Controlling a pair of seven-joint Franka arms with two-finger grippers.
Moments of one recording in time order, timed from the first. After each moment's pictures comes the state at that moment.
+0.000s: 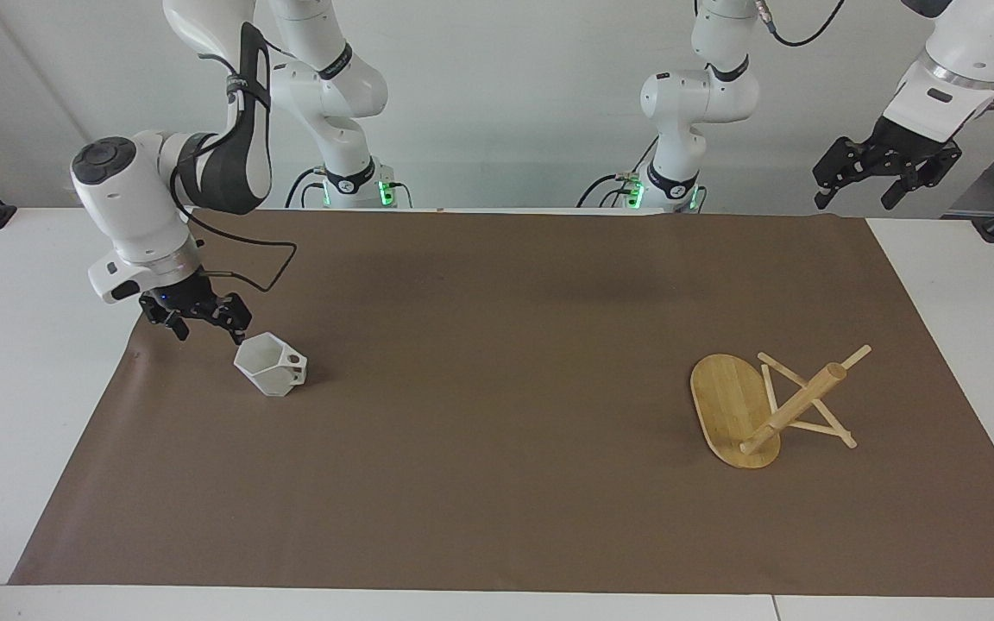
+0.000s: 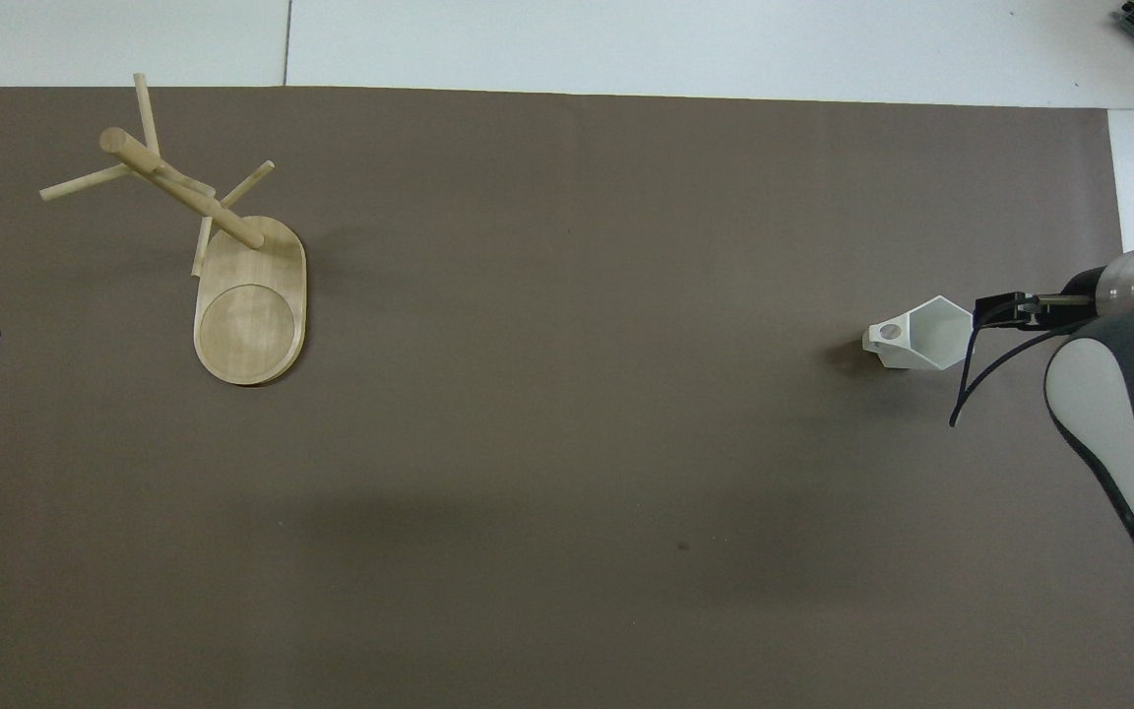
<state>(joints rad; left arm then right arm) -0.06 -0.03 0.05 -1.46 0.01 1.40 0.06 -0.08 0.11 -0.09 -1.99 -0.01 2.18 -0.08</state>
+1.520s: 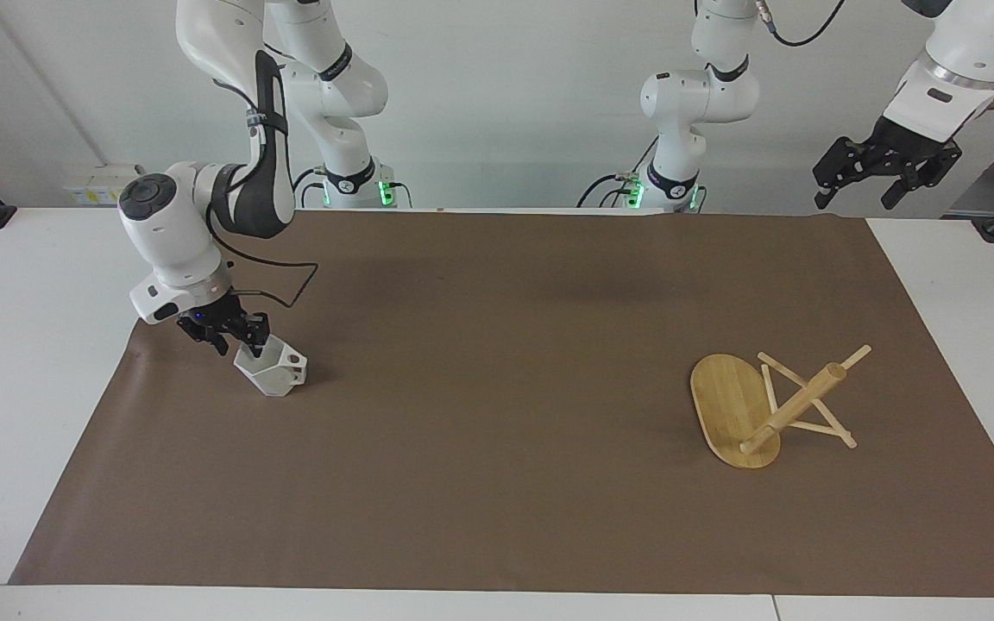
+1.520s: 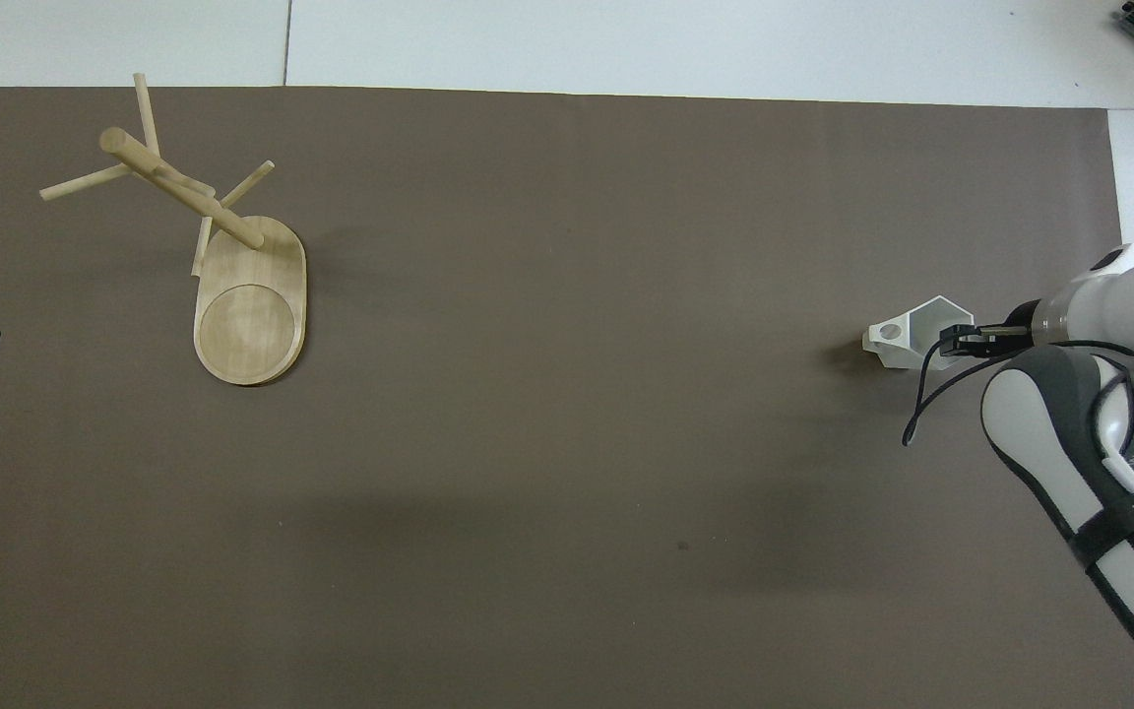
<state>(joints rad) -0.06 -0.03 0.05 -1.46 0.01 1.40 0.06 -0.07 0.13 -0.08 -2.10 -0.01 2.30 -0.08</state>
